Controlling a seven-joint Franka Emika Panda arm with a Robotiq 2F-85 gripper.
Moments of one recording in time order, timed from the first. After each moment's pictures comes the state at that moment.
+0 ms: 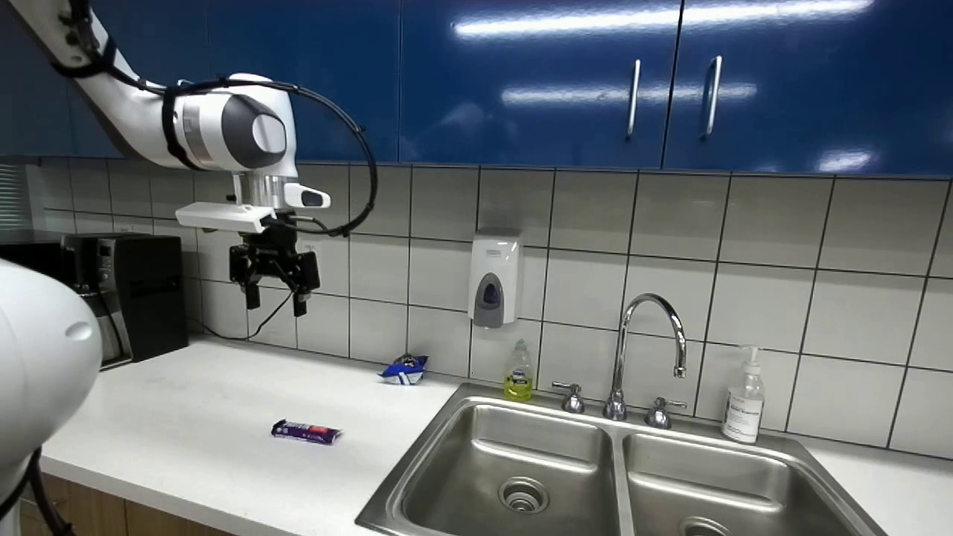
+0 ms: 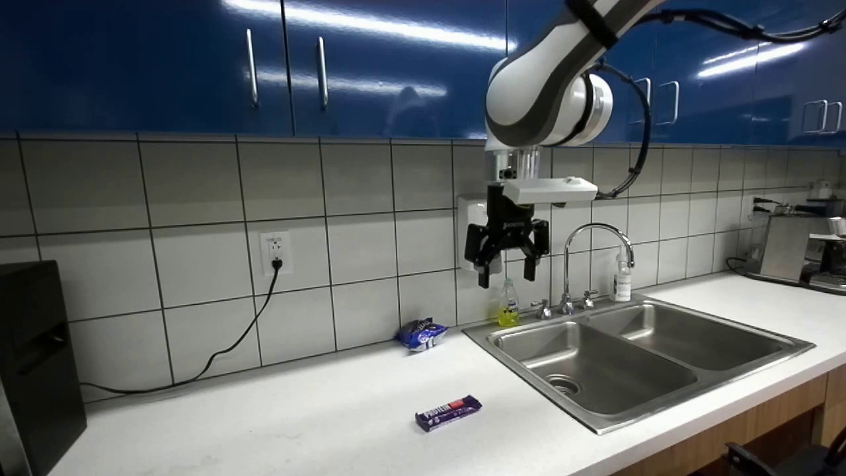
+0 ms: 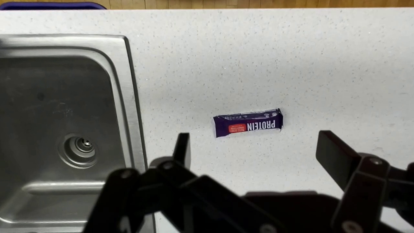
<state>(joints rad) 0.12 -0.31 0.17 -2.51 0.04 2.29 0.19</state>
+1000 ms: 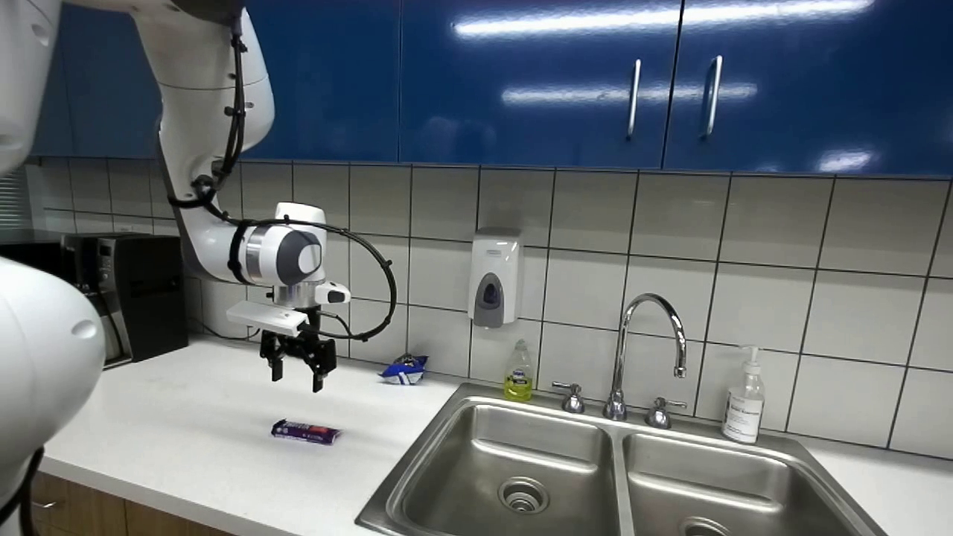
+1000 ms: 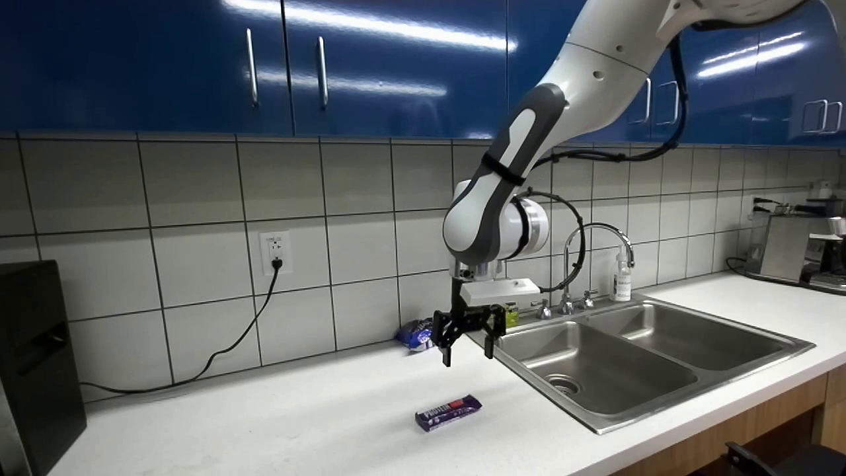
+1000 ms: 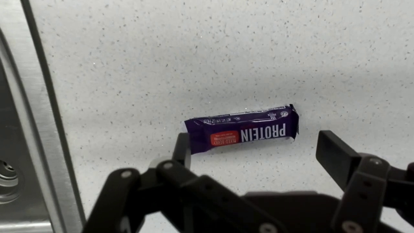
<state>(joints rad) 0.14 0.28 0.15 -2.31 0.02 2.64 0.19</state>
